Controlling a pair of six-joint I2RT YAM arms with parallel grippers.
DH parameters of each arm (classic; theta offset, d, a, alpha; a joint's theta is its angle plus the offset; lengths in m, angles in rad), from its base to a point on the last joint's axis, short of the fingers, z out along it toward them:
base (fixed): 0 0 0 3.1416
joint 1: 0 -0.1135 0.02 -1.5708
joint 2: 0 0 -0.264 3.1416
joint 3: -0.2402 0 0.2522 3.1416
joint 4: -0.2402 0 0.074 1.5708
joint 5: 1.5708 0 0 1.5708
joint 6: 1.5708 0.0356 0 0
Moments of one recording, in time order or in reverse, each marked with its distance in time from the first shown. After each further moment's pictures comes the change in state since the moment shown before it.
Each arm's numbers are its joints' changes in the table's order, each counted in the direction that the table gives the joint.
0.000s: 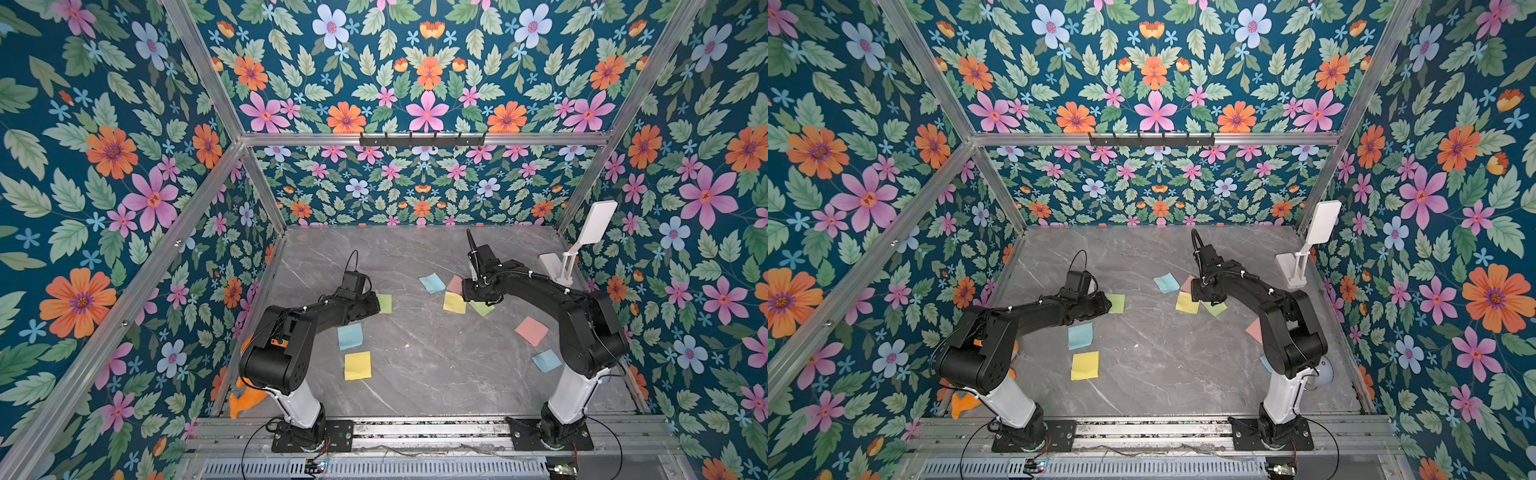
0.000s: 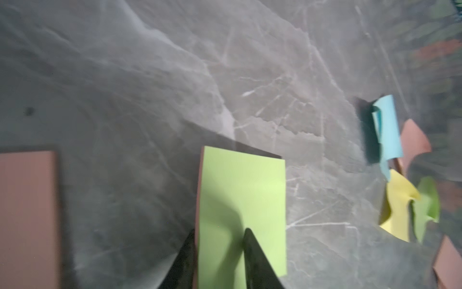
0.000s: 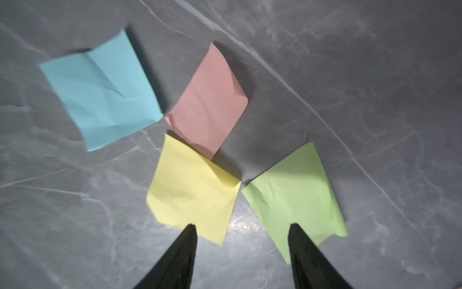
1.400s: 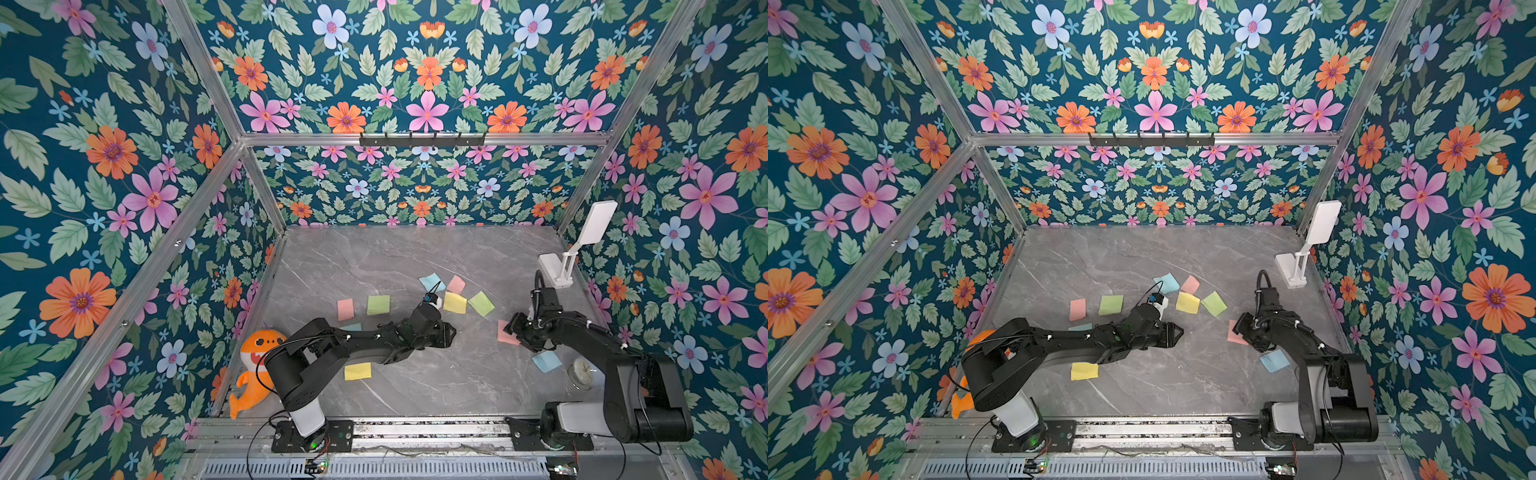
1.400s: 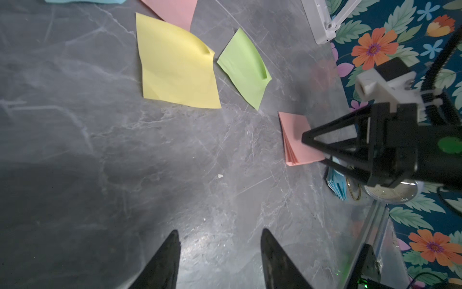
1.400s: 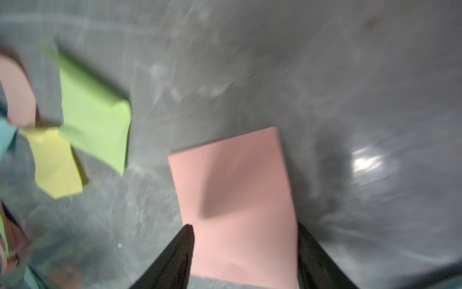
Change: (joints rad) left arm 0.653 -0.038 0.007 0.338 -0.089 -0.207; right arm 0.296 0.415 0.644 0.145 -0.222 0.329
